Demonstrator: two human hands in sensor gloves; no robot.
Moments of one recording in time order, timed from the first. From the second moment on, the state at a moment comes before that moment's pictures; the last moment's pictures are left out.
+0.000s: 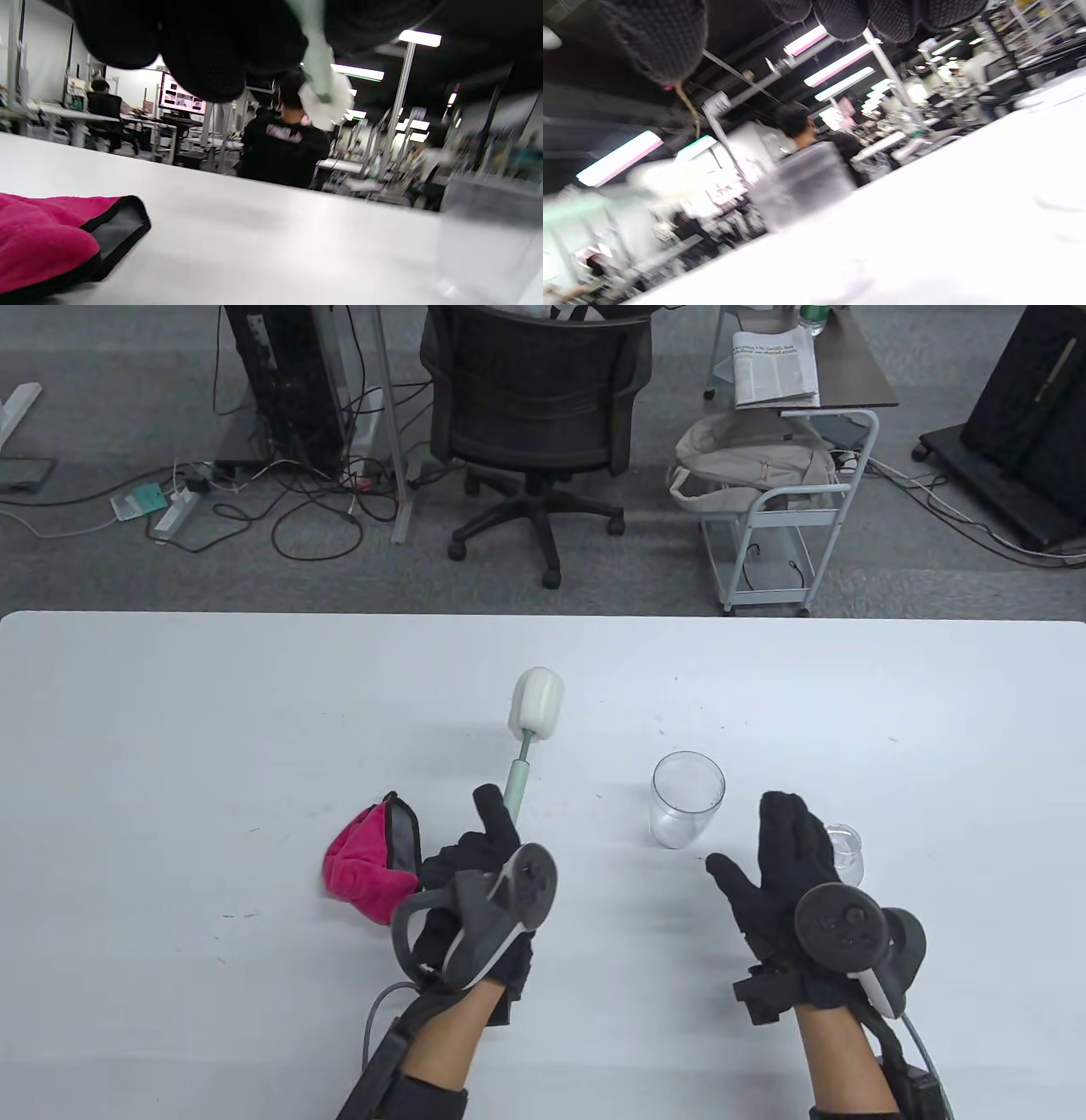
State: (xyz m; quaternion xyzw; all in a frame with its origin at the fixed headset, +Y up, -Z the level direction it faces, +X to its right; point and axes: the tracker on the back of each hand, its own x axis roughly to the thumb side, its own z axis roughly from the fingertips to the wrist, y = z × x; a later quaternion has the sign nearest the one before) left_hand -0.109 -0.641 -0.257 0.08 0.02 0.11 0.99; right_hand 0.231 -0.671 -0.270 0.00 -0.14 0.96 0.25
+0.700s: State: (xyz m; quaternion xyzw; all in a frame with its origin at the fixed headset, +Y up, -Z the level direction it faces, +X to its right) left_hand -0.153 -0.685 -0.227 0.01 -0.15 0.17 0.97; right_hand 0.156 -0.700 -0.353 -0.01 -0.10 0.98 0.19
